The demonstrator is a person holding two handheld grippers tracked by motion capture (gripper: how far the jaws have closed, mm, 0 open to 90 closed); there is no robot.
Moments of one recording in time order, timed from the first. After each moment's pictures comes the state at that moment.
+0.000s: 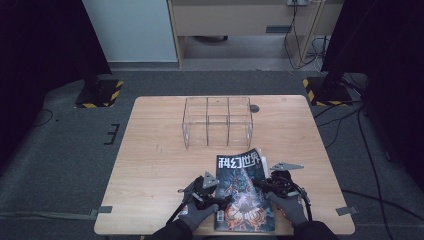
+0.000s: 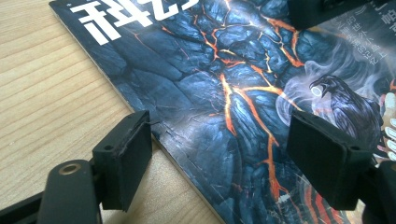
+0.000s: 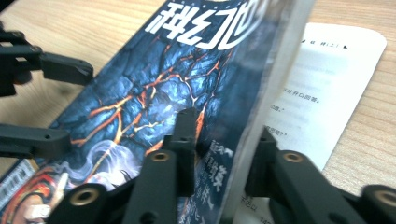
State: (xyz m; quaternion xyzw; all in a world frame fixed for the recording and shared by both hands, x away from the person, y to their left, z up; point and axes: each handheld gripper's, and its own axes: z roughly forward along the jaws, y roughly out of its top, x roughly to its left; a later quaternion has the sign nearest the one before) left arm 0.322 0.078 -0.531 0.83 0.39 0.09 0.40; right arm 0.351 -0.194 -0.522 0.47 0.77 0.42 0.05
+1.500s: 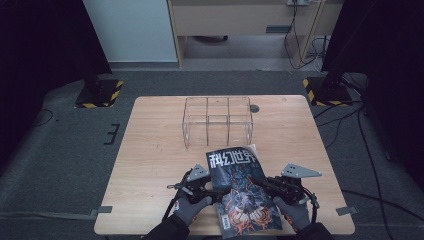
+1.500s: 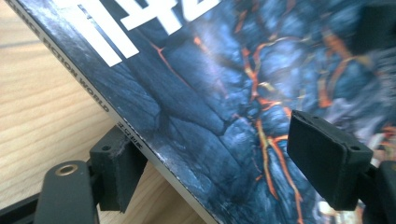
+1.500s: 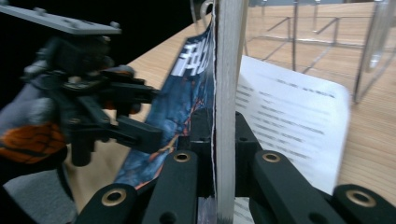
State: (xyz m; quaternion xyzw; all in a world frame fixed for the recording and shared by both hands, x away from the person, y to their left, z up) left arm 0.326 0.098 -0.501 0.76 0.39 0.05 0.52; right arm 0.316 -0.197 -0.467 0.37 0.74 0.55 0.07
